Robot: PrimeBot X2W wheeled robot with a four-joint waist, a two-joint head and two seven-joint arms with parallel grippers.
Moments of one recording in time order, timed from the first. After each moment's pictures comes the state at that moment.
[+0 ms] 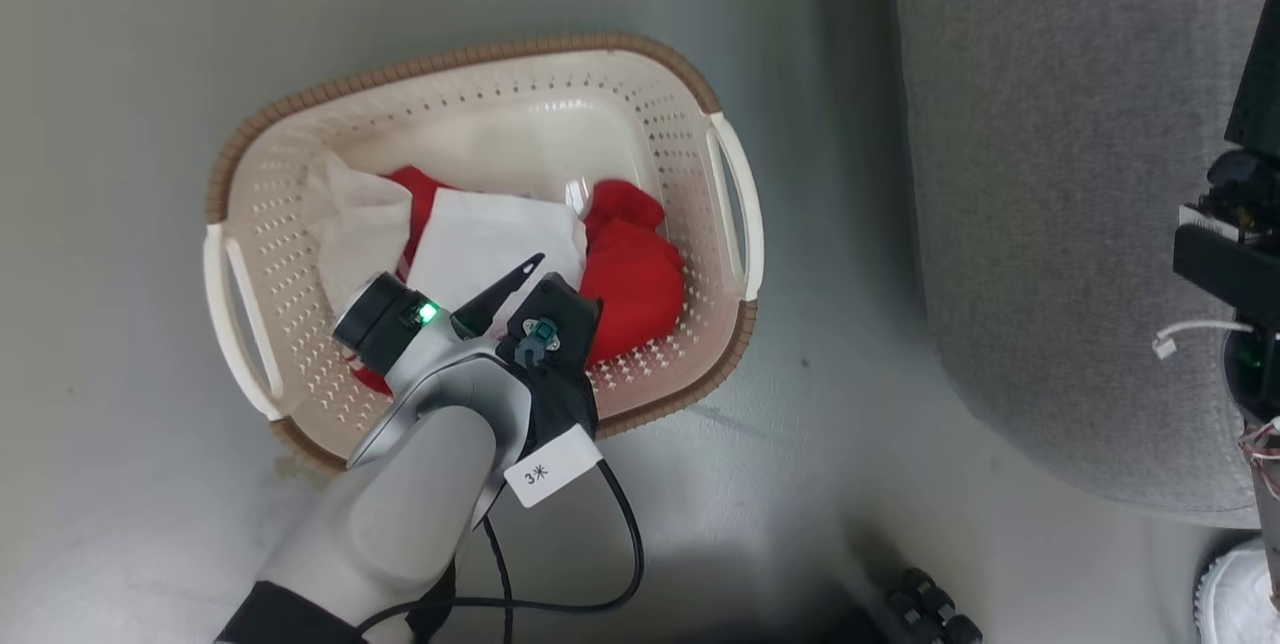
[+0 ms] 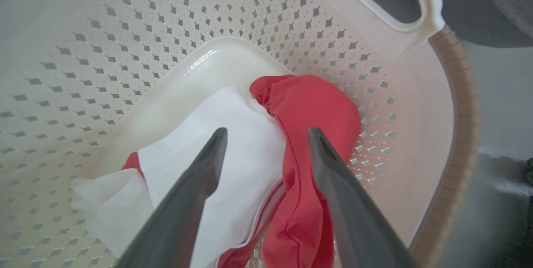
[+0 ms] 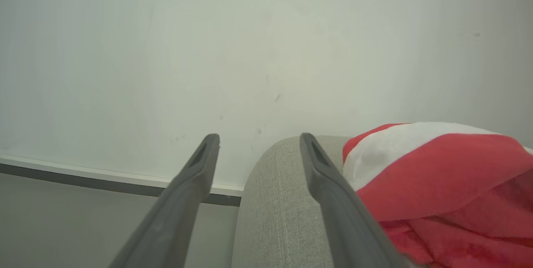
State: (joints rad) left arm -0.75 0.05 -0.64 0.83 -0.09 -0.04 -0.01; right arm -0.55 -0.32 0.10 -0.25 0.23 -0.09 -0.25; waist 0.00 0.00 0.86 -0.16
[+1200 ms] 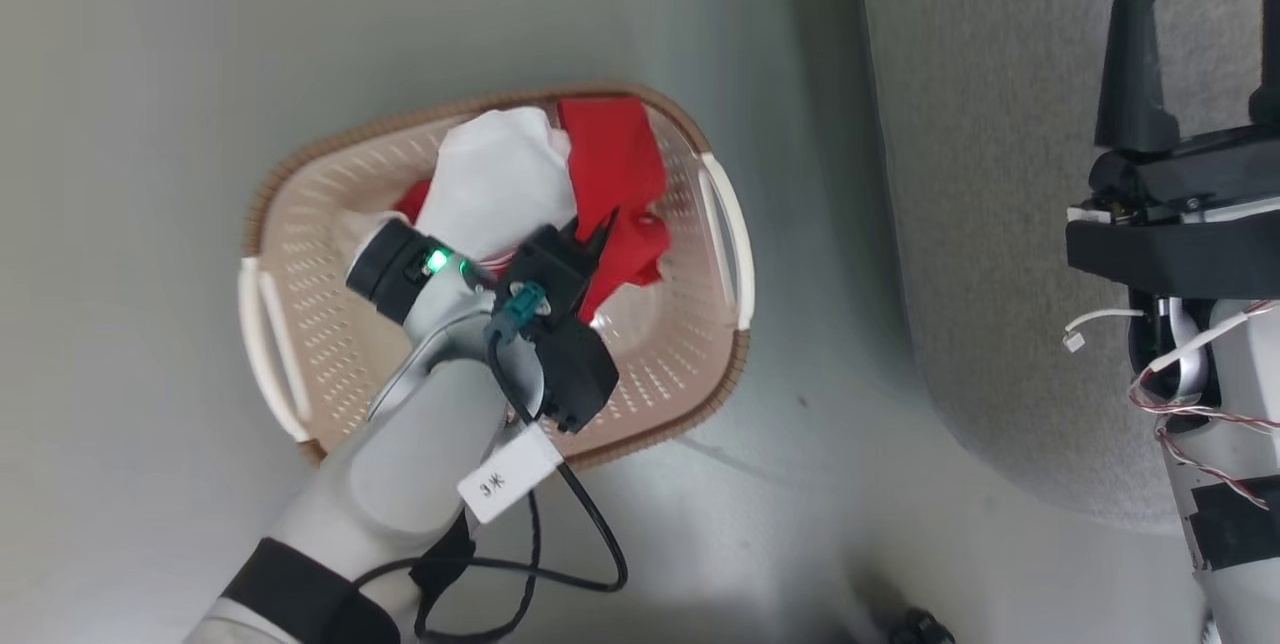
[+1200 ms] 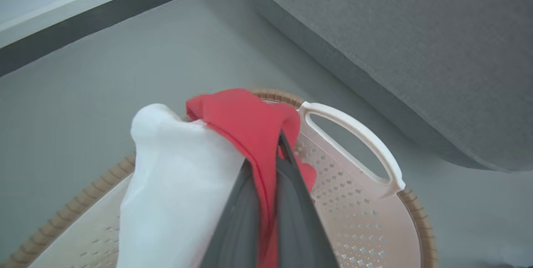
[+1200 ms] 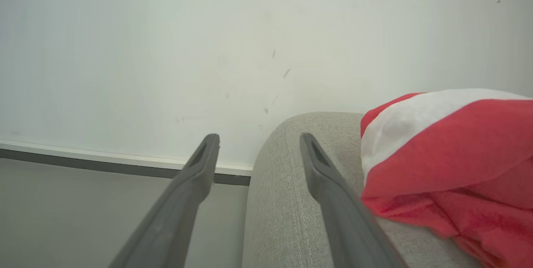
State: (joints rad) left arm -0.84 0.05 -0.73 0.83 -0.27 -0.02 -0.23; right arm -0.62 -0.26 0.18 0.00 0.20 -0.06 -0.26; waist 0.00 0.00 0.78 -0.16
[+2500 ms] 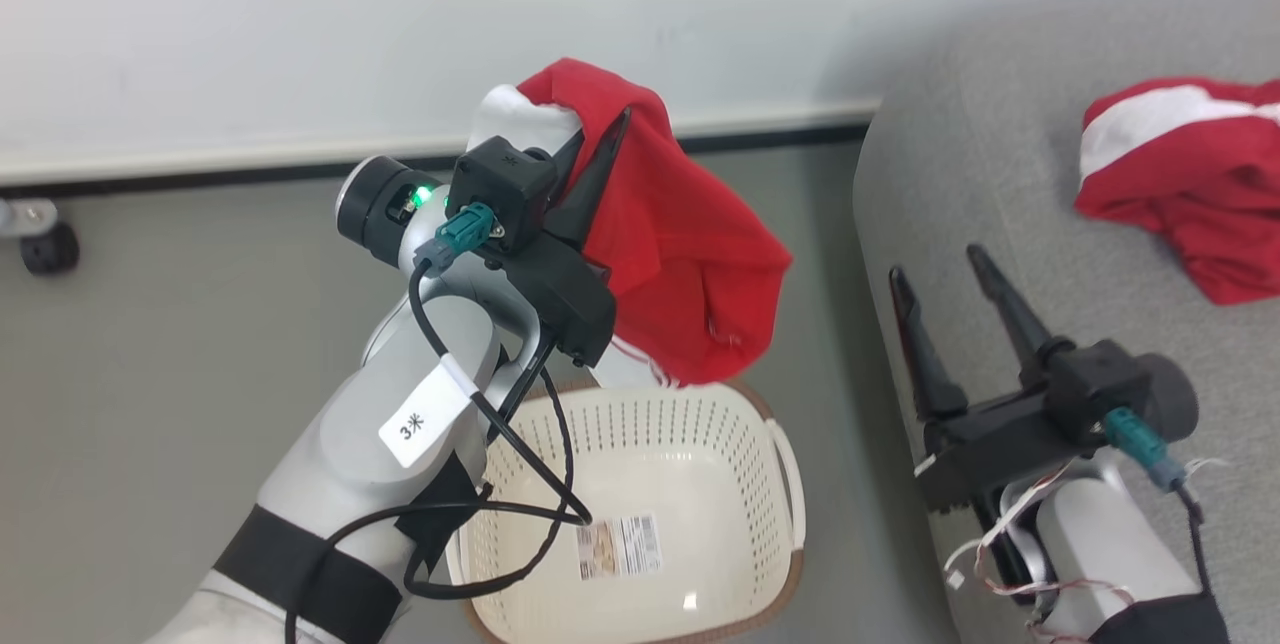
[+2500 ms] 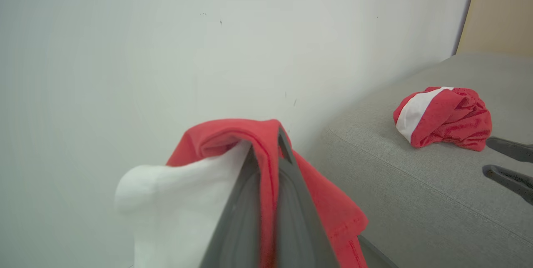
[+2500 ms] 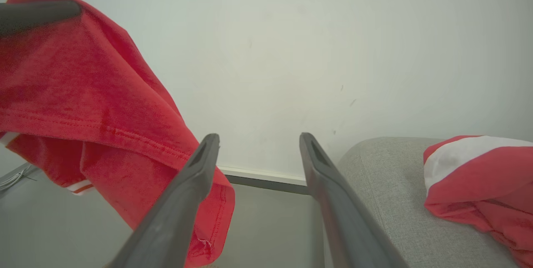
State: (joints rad) left arm -0.88 0.04 -0.62 0.73 -0.42 -0.08 -0.25; right arm -0.41 -0.16 0.30 0.32 0.20 0.02 -0.26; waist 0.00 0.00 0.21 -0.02
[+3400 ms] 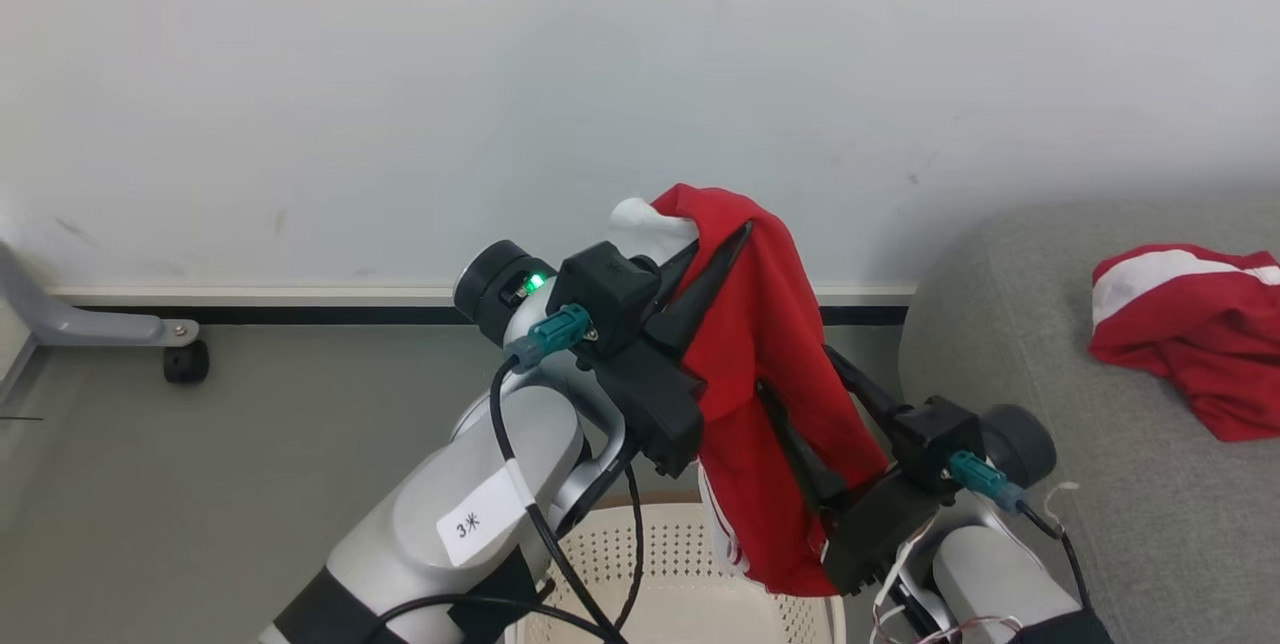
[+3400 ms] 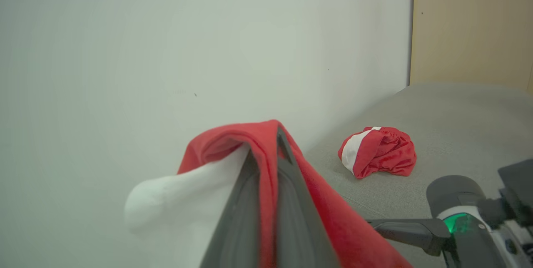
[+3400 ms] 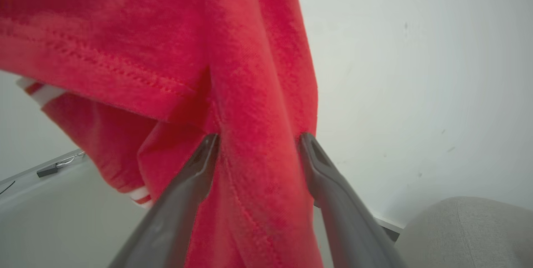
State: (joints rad) left arm -0.79 0.04 -0.83 0.59 -0.56 -0.09 -0.25; right arm -0.45 -0.09 0.49 0.56 0.18 0.11 -0.26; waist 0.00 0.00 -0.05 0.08
